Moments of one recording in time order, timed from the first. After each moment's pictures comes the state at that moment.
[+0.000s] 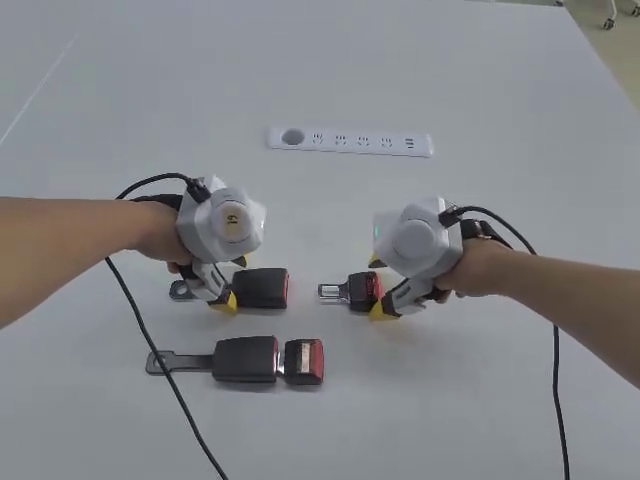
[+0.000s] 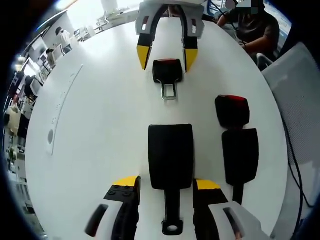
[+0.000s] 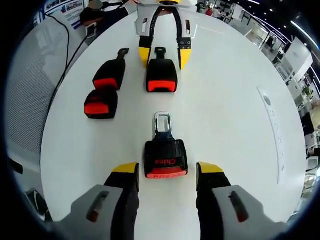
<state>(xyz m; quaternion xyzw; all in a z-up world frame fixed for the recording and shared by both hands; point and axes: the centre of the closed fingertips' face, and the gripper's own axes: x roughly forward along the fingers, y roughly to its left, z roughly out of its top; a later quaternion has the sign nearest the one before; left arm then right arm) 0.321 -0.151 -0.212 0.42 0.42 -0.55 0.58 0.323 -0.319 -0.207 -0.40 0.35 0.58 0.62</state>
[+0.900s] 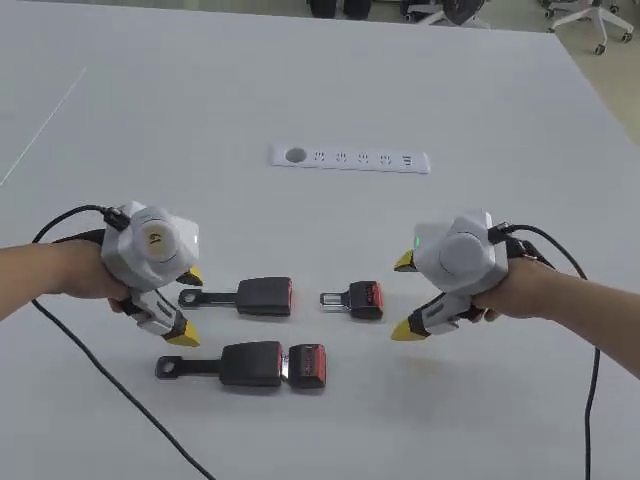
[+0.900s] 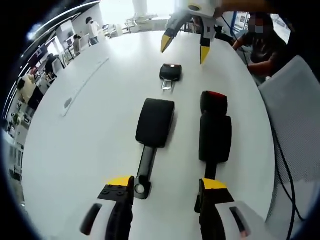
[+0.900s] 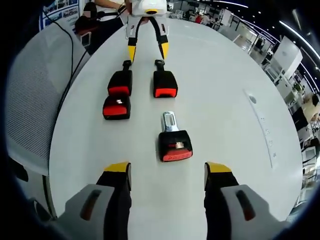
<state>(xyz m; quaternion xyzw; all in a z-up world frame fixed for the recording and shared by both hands) 0.277 -0.099 -0.184 0.32 0.42 -0.51 0.68 0.302 -0.345 -0.172 -0.37 0.32 0.56 0.67</state>
